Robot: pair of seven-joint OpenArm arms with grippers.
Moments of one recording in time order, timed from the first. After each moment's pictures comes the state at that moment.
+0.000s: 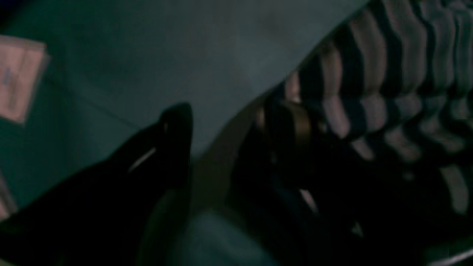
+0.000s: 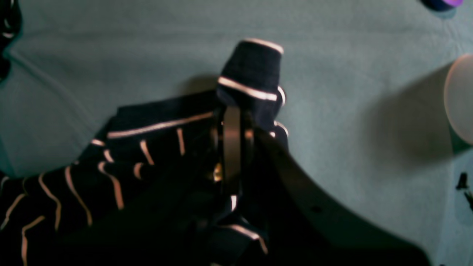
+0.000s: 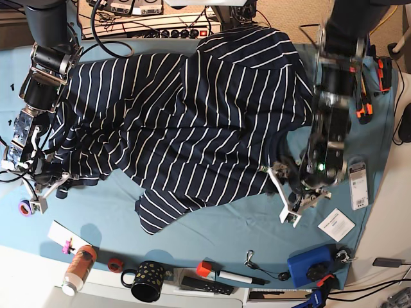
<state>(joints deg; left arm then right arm) -22.7 -10.3 8.4 71.5 -11.7 -18.5 50.9 27.6 26.8 19.5 59.2 10.5 27.3 -52.3</state>
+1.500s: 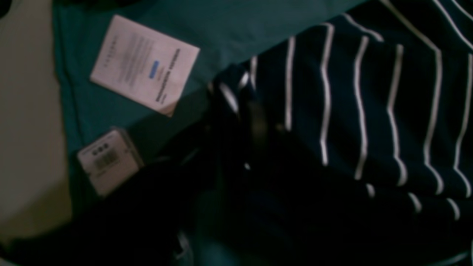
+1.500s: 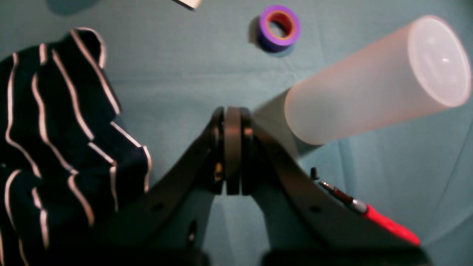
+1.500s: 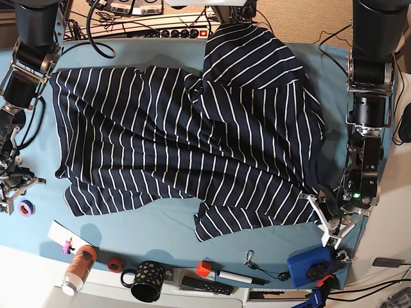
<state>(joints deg) -30.9 -19.6 8.4 63.5 -14.4 -15.3 45.7 27.6 34.3 20.2 59.2 5.7 24.0 -42.4</state>
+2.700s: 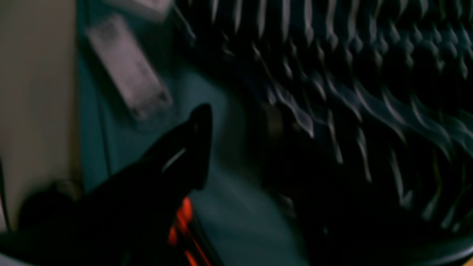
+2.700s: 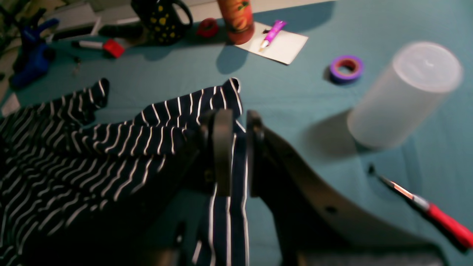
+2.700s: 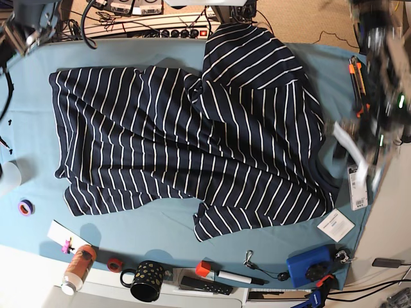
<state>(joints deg) 5.3 -20.6 -18.6 115.4 -32.0 -20.0 68.7 12.2 38.8 54.6 82.0 60.1 38.5 -78.3</state>
